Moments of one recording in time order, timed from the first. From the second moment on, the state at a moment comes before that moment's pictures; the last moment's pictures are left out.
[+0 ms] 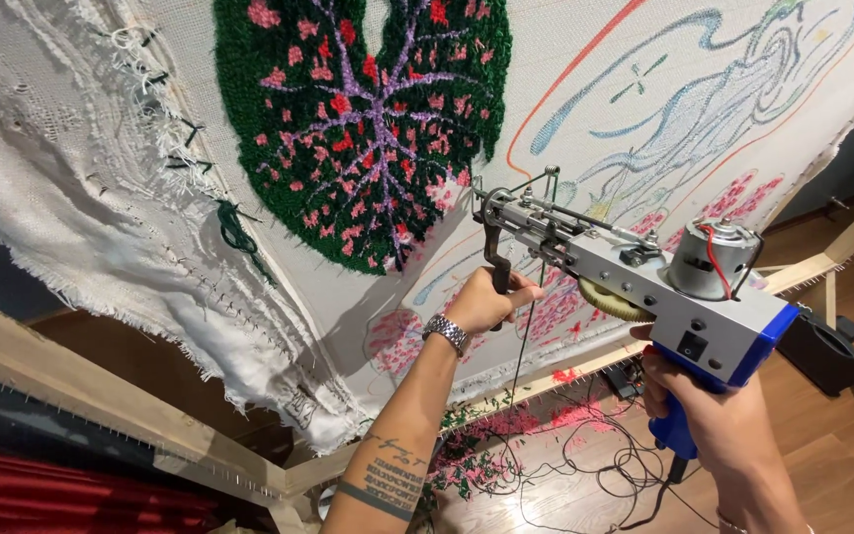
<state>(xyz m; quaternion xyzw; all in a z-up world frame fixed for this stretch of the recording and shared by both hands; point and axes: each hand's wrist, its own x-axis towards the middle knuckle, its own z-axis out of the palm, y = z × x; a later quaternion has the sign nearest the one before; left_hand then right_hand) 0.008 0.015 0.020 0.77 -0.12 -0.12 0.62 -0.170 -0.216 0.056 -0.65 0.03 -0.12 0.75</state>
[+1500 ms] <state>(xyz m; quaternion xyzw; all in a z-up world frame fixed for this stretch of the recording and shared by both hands) 0.146 0.044 -0.043 0.74 -0.19 0.01 0.65 -0.111 -0.127 0.026 -0.68 0.07 -0.17 0.71</state>
